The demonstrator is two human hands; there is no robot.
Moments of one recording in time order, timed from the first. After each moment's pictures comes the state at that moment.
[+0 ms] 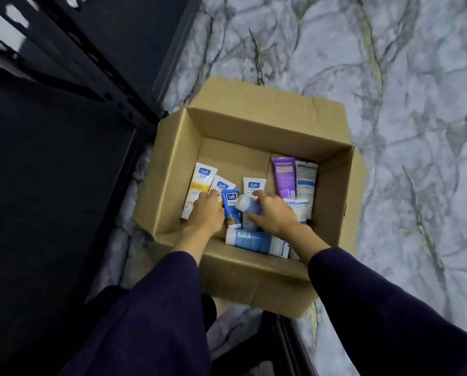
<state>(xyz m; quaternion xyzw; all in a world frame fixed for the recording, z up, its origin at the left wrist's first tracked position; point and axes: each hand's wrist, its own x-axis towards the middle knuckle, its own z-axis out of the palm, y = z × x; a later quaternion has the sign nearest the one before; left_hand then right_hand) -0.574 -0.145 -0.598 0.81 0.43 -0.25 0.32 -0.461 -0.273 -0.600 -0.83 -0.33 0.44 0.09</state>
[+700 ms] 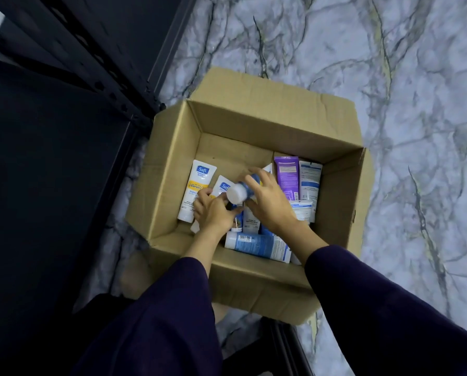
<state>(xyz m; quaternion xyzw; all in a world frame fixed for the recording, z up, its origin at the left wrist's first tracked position) -0.562 -0.162 -0.627 0.76 0.50 -0.19 0.36 -0.458 -0.251 -0.609 -0.83 -0.46 0.24 0.18</state>
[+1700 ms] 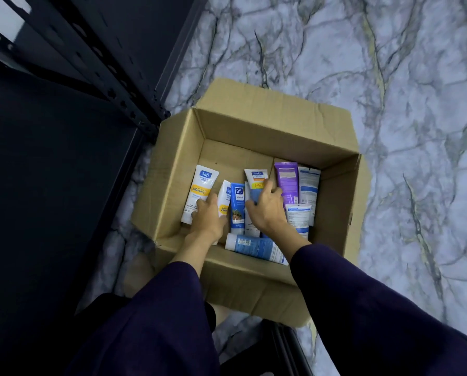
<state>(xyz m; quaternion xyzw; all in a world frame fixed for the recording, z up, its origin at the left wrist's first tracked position) -0.581 -0.148 -0.623 0.78 0.47 -0.22 0.35 -0.473 -0.238 -0.605 -0.89 -0.15 0.38 0.19</state>
